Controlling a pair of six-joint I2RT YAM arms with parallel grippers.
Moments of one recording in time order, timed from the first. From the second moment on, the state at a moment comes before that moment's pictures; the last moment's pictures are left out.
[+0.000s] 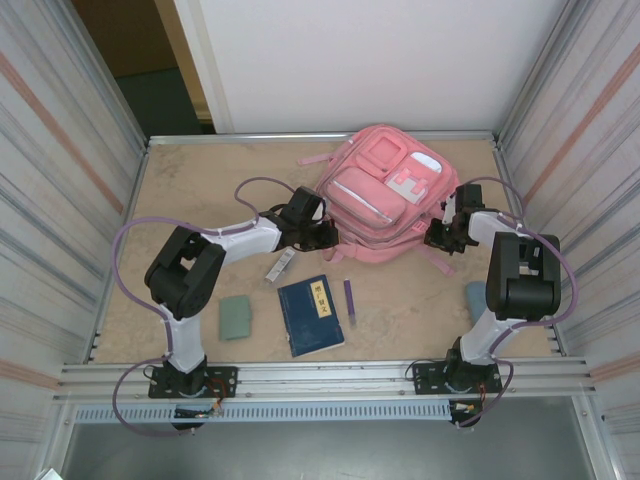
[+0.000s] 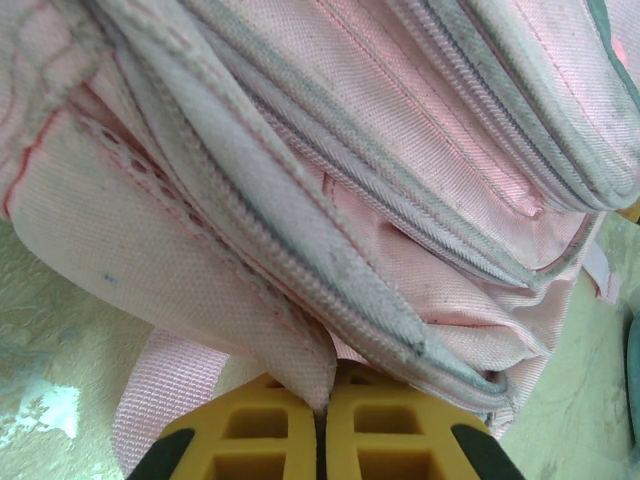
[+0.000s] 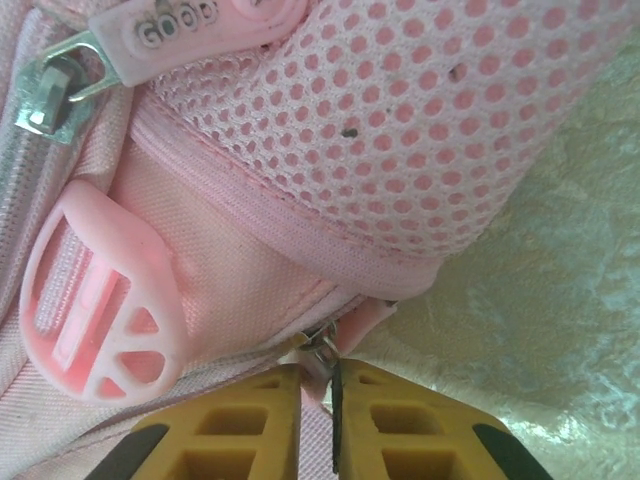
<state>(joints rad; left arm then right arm) -0.67 1.89 1.21 -0.18 0.30 -0.68 -0.08 1.71 0.96 -0.46 -0.26 0.20</state>
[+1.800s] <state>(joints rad) -0.71 1.81 1.11 -0.11 0.29 -0.65 0.25 1.59 0.98 -0.63 -0.57 0.31</state>
